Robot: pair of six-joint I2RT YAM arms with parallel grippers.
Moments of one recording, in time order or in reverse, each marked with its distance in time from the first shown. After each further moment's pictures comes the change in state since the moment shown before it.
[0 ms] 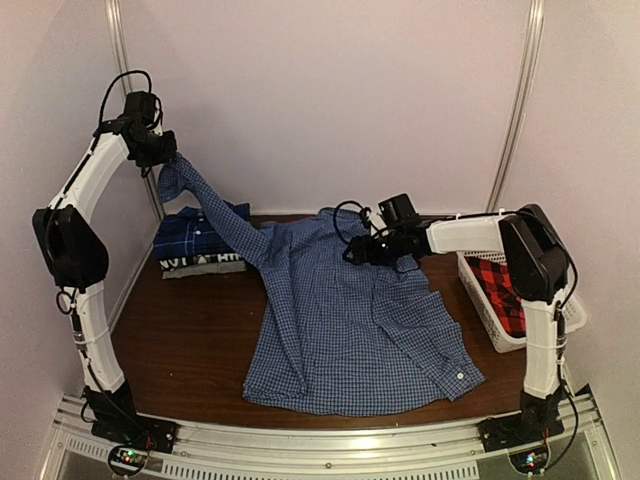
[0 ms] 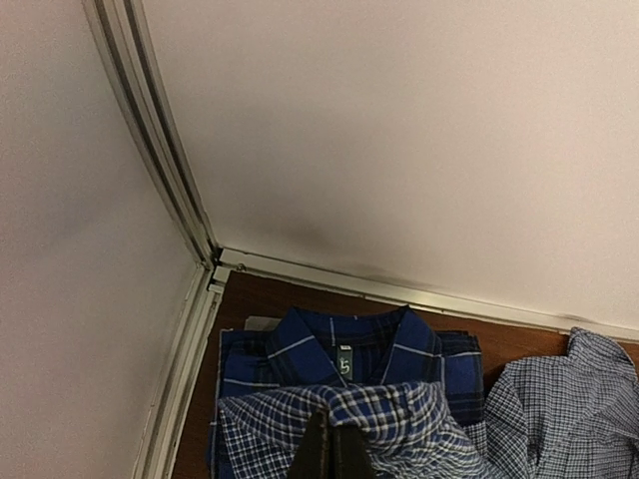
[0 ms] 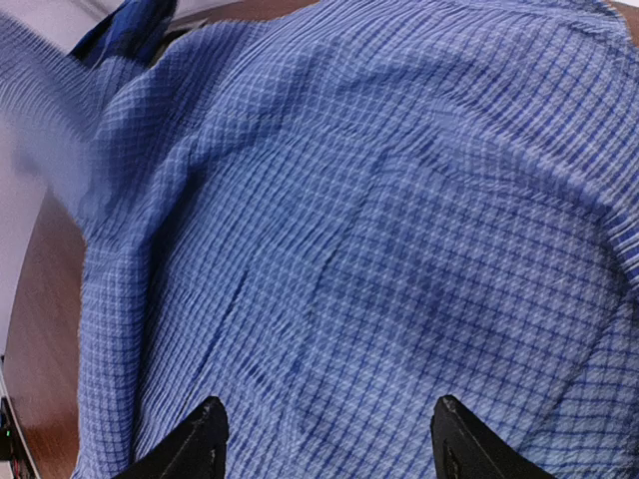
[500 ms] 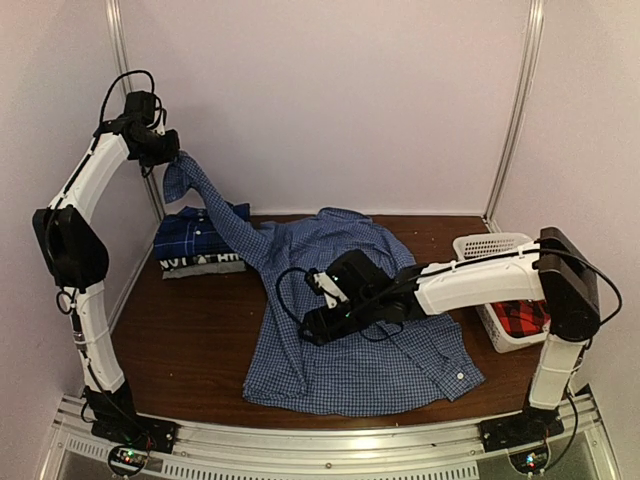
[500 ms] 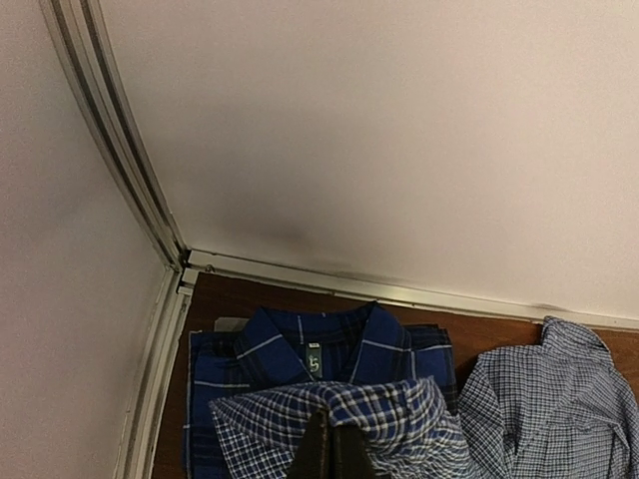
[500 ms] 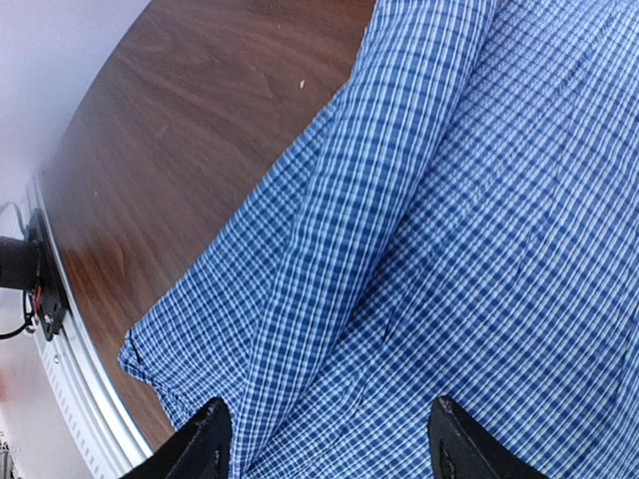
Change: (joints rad) left arm 0.000 0.008 0.004 0.009 0.101 0.000; right arm 0.490 -0.282 -0.313 -0.039 0.130 0.114
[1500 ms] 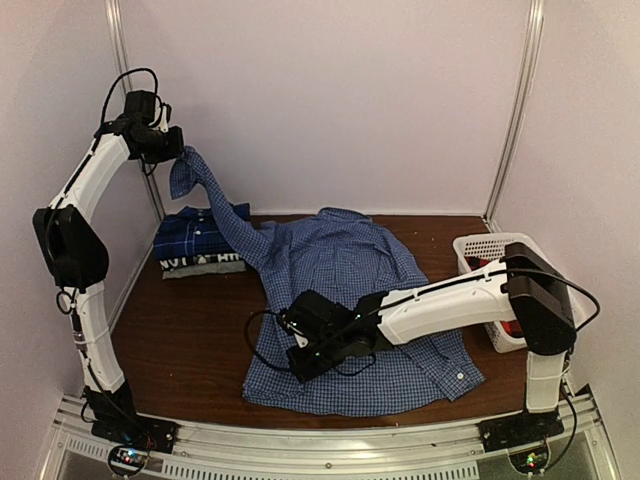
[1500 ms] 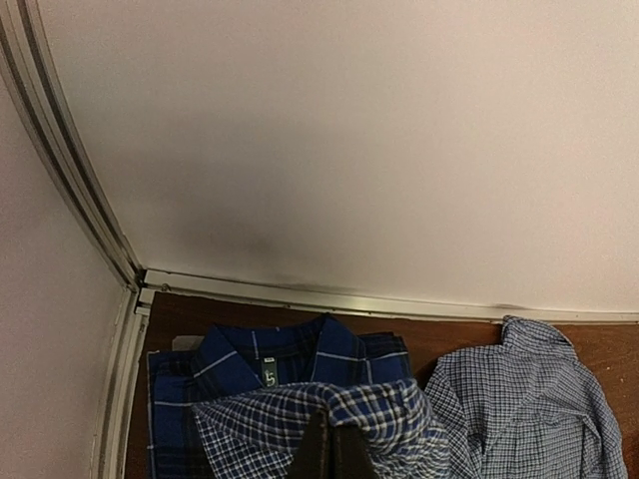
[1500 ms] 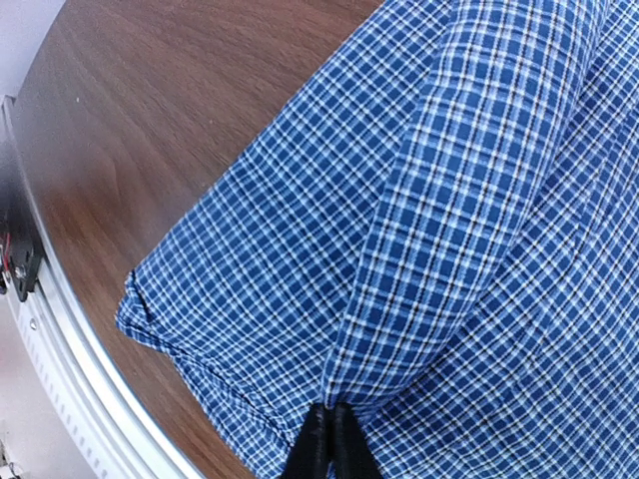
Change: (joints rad) left arm 0.000 0.000 -0.011 0.061 0.116 0.000; right arm 0.206 0.145 0.129 -0.155 0.080 0.142
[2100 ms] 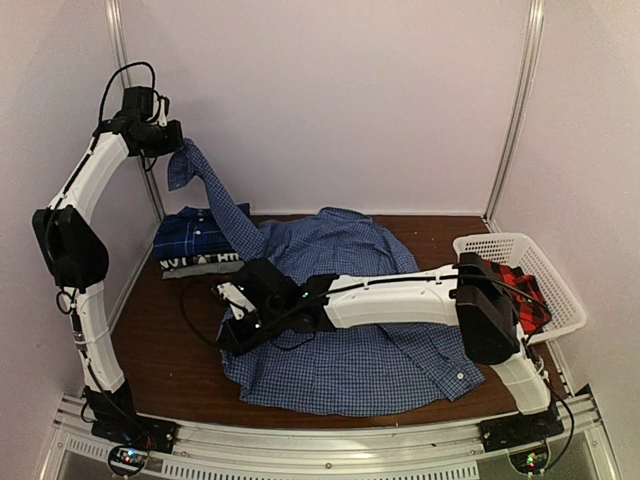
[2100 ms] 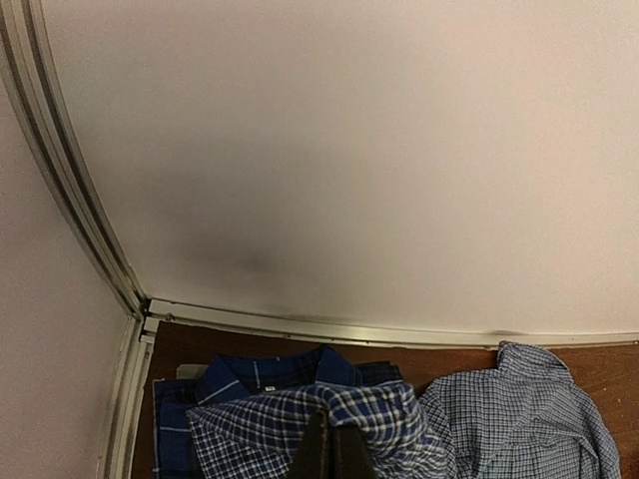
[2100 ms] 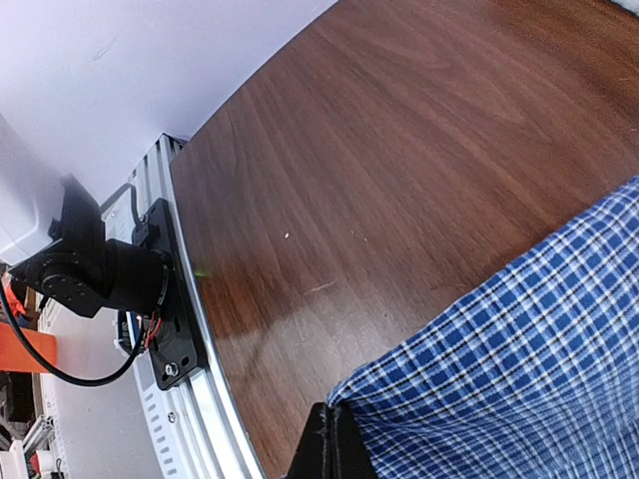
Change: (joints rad) left arm 0.000 0.000 0.020 0.046 -0.017 0.000; right arm -0.003 0.290 0.540 0.053 -0.206 -0.143
